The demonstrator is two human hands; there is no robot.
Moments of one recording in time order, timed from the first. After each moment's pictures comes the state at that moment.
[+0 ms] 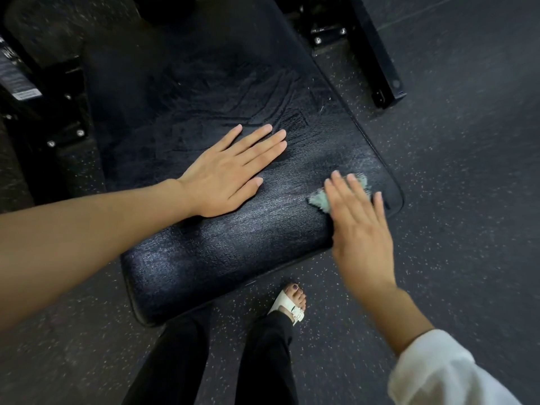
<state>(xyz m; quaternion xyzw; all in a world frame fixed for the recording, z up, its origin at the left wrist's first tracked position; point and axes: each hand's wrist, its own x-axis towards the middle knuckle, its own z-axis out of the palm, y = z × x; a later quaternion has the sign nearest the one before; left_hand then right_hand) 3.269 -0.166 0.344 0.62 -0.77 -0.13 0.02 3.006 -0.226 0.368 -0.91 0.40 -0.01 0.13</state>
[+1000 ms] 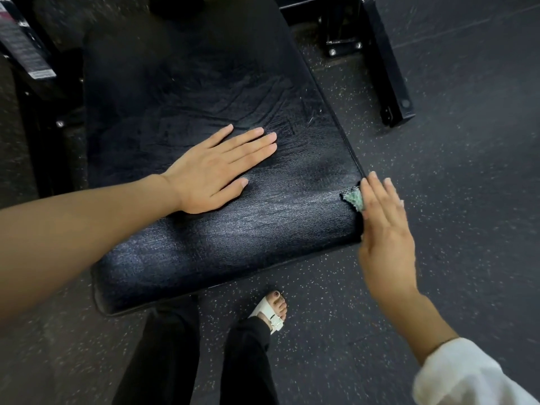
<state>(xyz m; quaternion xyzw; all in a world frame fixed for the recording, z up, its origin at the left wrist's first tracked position) 3.258 -0.175 0.348 0.65 -0.75 -0.14 0.02 2.963 -0.290 0.362 -0.89 0.41 -0.06 0.18</state>
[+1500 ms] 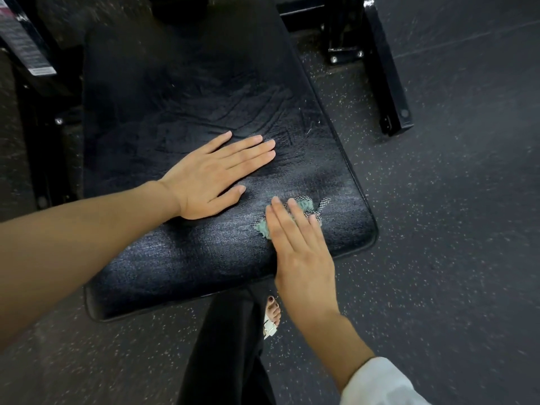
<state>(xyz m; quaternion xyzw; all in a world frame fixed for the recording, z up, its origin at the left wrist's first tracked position) 3.257 -0.179 0.349 0.66 -0.74 -0.14 0.02 3.018 -0.221 0.361 -0.95 0.28 -0.02 0.16</state>
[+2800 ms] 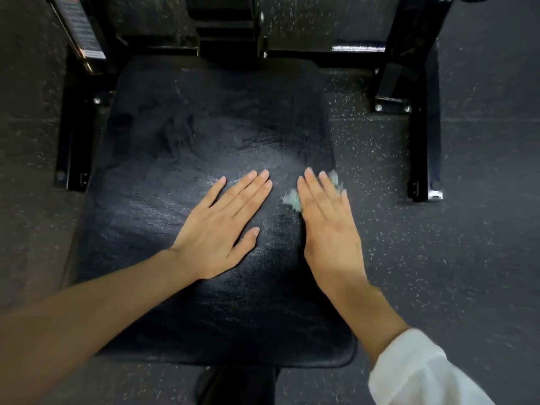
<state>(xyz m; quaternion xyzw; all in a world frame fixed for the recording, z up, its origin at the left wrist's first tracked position) 3.229 -0.211 0.347 0.85 -0.51 -0.13 0.04 3.114 -0.385 0.350 -0.98 0.16 0.04 0.15</state>
